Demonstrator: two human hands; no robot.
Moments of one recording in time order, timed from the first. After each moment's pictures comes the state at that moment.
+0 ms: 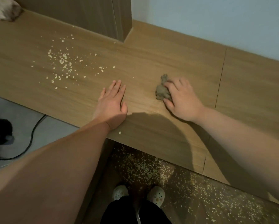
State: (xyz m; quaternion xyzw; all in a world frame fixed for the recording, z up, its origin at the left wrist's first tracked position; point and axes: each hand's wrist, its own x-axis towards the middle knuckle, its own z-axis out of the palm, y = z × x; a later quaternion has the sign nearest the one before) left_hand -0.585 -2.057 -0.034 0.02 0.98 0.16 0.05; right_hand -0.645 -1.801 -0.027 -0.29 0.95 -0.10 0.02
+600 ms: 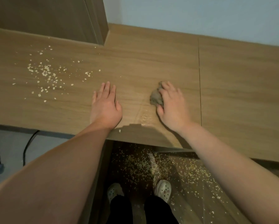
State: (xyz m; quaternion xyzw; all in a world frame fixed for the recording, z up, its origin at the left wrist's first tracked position) left_hand -0.584 -2.058 -0.036 0.04 0.99 0.13 0.05; right_hand -0.563 -1.829 -0.030 -0.09 0.99 -0.13 0.00
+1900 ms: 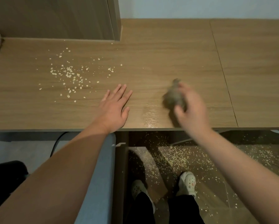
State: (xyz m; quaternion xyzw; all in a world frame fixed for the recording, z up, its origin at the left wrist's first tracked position) left_hand -0.582 -2.162 -0.045 0.28 0.95 0.12 0.06; right_hand -0.500 -1.919 -0.009 0.07 0.94 -0.32 -0.10
